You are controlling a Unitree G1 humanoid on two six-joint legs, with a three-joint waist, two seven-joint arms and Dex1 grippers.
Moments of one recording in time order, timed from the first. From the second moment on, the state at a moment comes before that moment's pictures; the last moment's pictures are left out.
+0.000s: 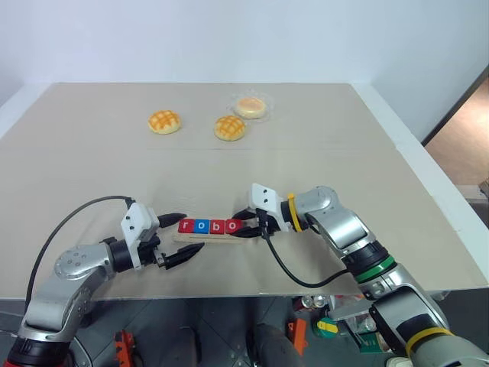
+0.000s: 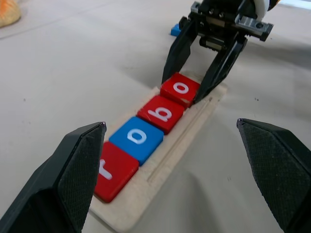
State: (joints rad) left arm -0.02 0.61 0.07 -0.33 -0.49 0.35 -0.90; right arm -0.73 -0.44 0.43 0.18 0.07 0.35 1.16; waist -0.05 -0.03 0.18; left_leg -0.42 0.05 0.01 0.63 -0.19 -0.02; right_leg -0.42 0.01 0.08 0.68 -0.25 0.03
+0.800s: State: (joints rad) left arm -0.04 0.61 0.07 -0.33 -0.47 0.34 -0.91; right arm -0.74 -0.41 0.42 0.20 0.08 0.40 1.15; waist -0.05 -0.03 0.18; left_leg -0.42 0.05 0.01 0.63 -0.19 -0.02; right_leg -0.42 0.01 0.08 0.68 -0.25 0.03
